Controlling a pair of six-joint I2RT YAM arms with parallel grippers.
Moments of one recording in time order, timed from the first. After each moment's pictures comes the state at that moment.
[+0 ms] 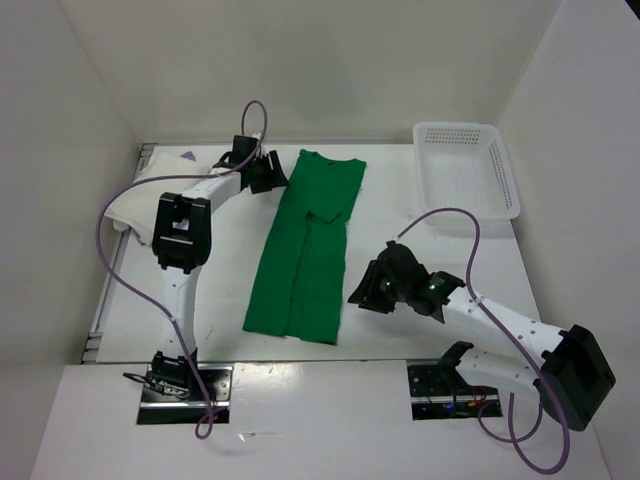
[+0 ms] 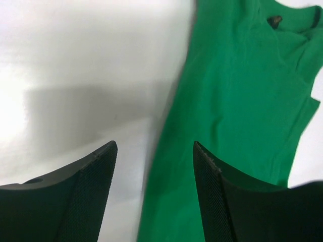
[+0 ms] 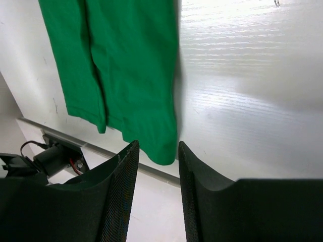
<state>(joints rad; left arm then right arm) -0.18 2.28 1.78 -0.24 0.24 -0.45 0.71 1.05 0.57 -0.39 -0.09 1.05</state>
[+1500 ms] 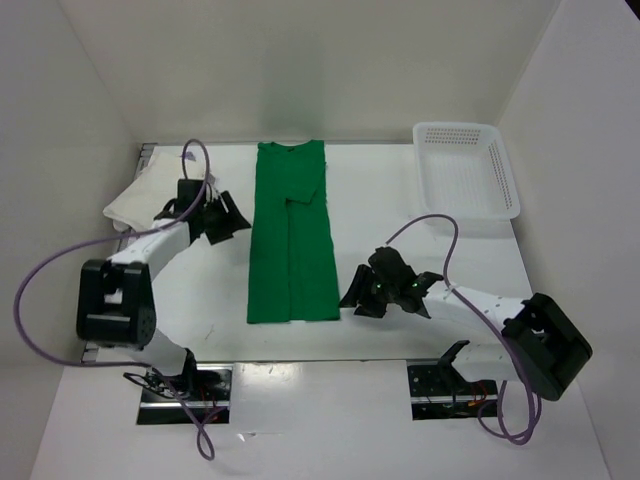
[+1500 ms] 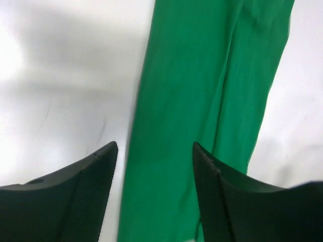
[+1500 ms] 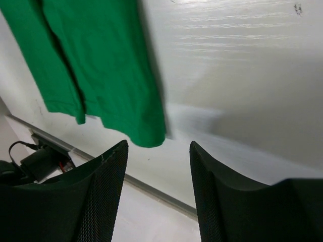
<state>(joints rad) -0.05 1.63 1.04 -0.23 0.24 -0.56 0.69 1.24 0.52 -0.19 -0.17 1.03</state>
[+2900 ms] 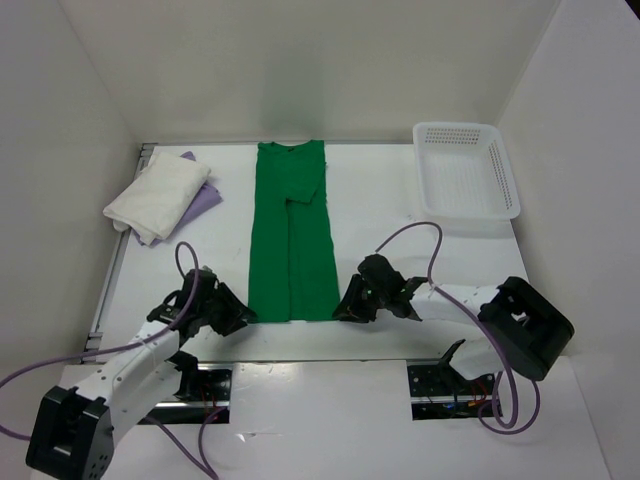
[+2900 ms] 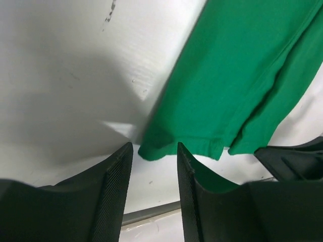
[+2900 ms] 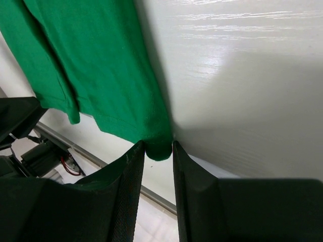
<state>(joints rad) -0.29 0.80 0.26 -0.42 0.21 -1.06 0.76 1.38 0.47 0.00 -0.21 1.12</state>
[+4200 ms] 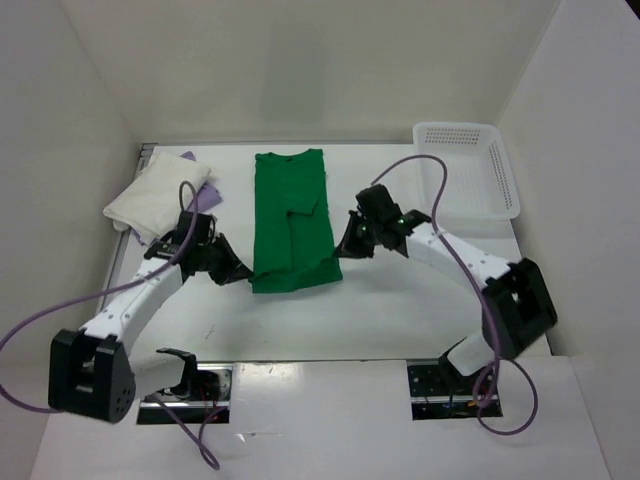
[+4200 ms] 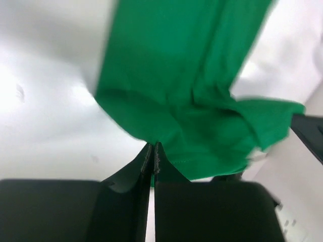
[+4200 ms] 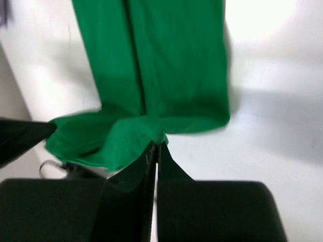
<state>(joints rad) -0.20 1.13 0.75 -0.61 0.35 -0.84 0.59 1.46 1.02 -0.45 -0.19 0.86</state>
